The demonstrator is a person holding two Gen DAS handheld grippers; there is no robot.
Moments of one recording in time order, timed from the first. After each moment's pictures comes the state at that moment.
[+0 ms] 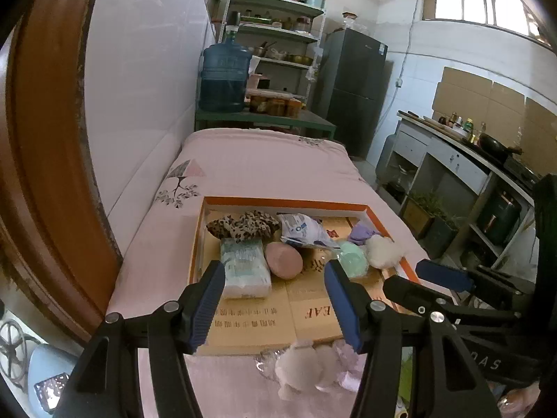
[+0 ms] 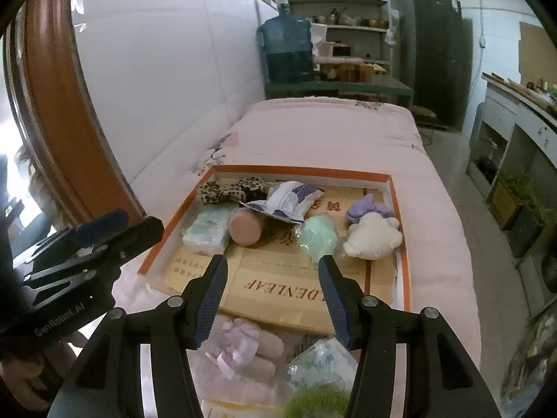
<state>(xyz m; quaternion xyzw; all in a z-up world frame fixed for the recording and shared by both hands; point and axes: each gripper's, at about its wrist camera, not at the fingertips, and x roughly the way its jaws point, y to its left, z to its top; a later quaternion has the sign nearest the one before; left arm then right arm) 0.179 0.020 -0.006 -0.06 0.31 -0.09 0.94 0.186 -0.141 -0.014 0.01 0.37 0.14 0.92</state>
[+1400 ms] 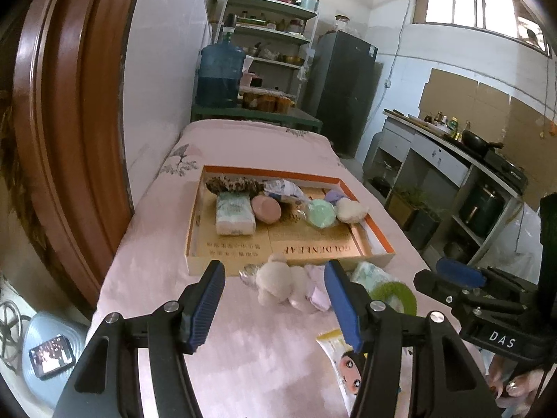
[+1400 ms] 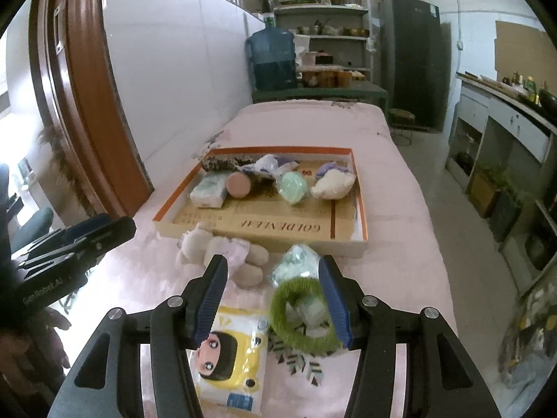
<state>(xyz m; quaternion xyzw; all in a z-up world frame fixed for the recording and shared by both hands) 0.078 0.022 -0.010 -0.07 0.31 -0.11 0.94 0.067 -0.173 -0.012 0.02 0.35 0.11 0.93</state>
